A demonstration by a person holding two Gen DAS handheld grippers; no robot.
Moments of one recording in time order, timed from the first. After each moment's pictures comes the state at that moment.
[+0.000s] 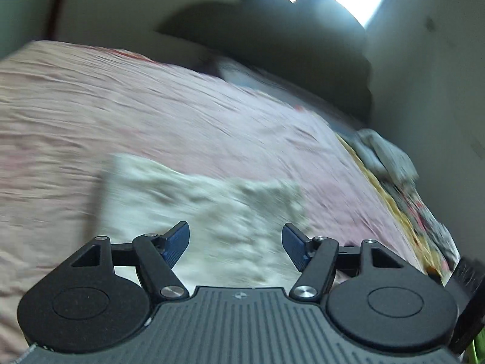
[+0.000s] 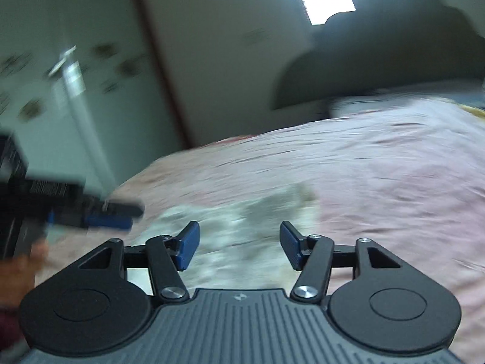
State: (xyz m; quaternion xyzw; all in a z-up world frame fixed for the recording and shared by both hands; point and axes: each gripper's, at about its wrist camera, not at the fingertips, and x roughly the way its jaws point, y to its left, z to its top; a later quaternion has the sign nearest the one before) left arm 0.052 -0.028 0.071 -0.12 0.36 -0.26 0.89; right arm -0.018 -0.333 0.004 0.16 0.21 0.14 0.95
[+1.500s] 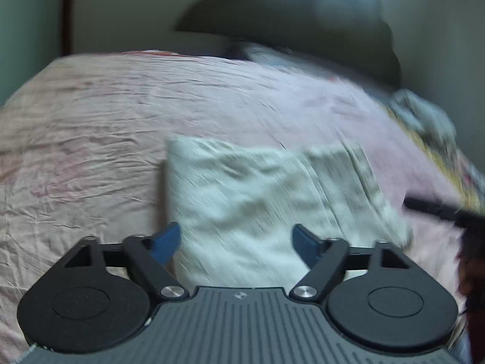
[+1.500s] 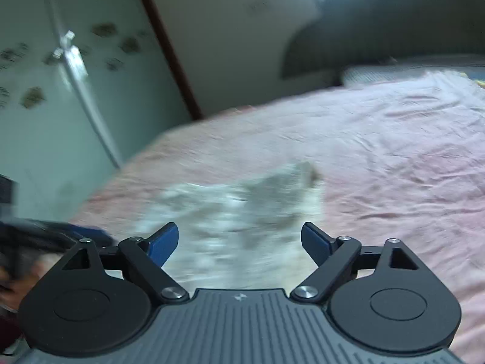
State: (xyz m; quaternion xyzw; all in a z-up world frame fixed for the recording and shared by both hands) left arm 0.065 -0.011 0.033 -0.03 0.38 -0.23 0.89; right arm 0.000 -0.372 -0.015 0.19 0.28 0.15 0.93
